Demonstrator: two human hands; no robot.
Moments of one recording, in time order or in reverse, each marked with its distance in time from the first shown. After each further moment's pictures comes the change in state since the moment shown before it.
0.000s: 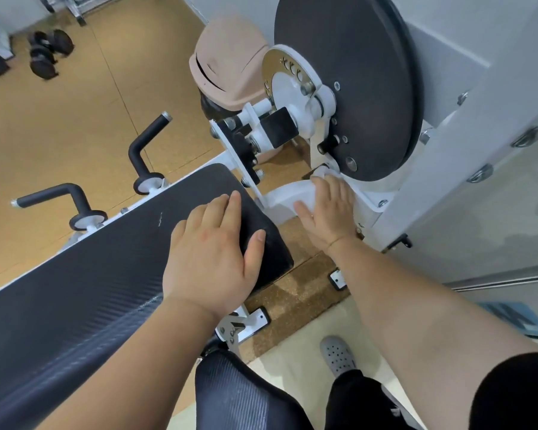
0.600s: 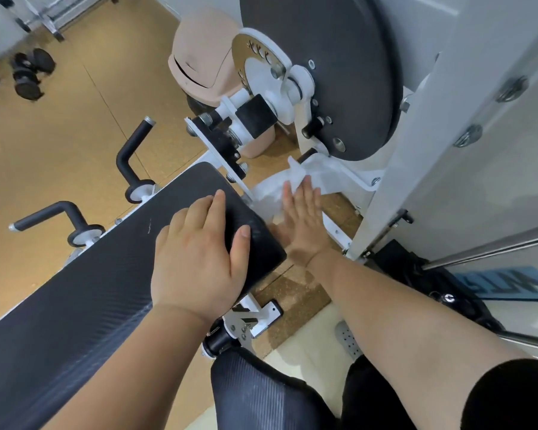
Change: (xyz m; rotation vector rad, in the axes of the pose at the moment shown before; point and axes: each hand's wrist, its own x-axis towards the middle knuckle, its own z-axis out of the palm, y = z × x) left_hand -0.002 0.000 0.003 -0.014 0.029 0.017; right_hand -0.047 -0.023 0.048 -0.019 -0.057 -0.140
